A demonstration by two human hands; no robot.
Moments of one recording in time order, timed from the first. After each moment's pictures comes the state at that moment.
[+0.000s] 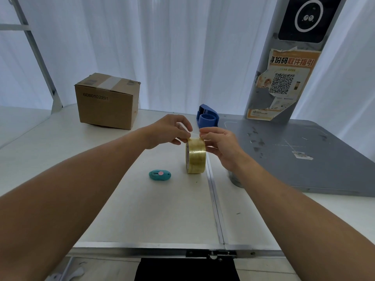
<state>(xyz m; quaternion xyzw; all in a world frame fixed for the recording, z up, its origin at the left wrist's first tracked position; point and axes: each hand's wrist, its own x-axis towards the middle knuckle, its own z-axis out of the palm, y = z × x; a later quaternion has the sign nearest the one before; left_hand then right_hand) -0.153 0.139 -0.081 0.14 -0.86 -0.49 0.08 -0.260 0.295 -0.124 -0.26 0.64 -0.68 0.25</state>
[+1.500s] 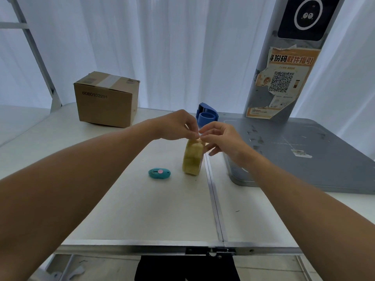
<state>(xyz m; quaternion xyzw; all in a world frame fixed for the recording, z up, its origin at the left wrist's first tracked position) -0.163 0.152 -0.065 0.03 -0.96 -0.28 0.07 -0.260 0.311 -0.105 -0.39 0.73 -0.53 0.19</state>
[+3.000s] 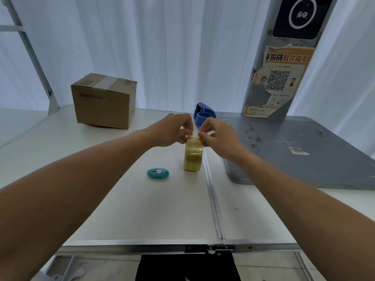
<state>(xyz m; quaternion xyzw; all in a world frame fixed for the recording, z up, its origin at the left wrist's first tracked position) -0.159 0.148 -0.082 0.04 -0.96 -0.26 0.13 -0.263 0.302 -0.112 -0.45 0.80 -0.40 -0.03</state>
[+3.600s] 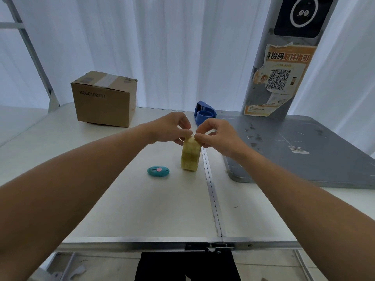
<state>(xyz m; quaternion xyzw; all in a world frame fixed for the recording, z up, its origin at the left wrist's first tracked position) -0.157 0.150 -0.078 0.12 -0.91 -0.38 0.07 -0.266 0.302 -0.115 -0.44 0.77 -0.46 0.06</state>
